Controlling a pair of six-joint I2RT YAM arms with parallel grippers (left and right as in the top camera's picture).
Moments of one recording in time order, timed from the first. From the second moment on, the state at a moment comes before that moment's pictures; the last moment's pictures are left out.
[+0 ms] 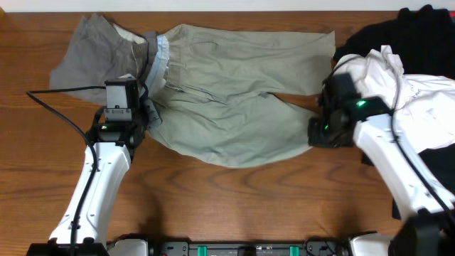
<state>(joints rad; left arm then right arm) -0.01 1.35 0.90 -0.50 -0.06 -0.38 0.20 1.51 1.17 -1.06 -0.07 0.27</state>
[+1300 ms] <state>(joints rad) -0.01 1.35 0.90 -0.50 -0.06 -0.38 0.22 1.81 1.27 -0.73 -0.17 0.23</state>
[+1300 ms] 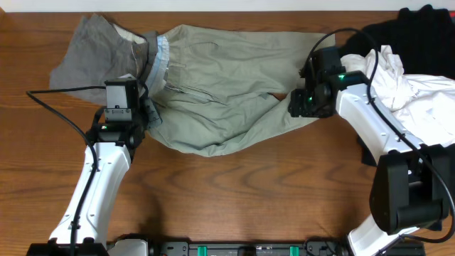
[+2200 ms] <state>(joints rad) -0.01 1.35 0.90 -0.50 -0.06 -0.38 0.23 1.81 0.97 -0.29 -0.07 0.27</state>
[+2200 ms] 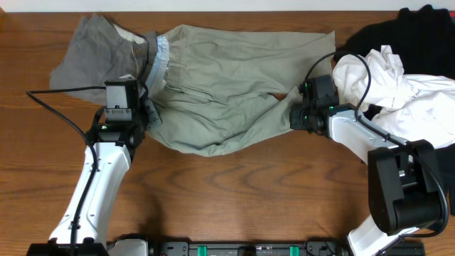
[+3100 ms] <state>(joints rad) -0.01 1.16 0.90 -0.80 -0.05 -0.37 0.10 1.11 0.96 -0.93 -0.08 0.32</state>
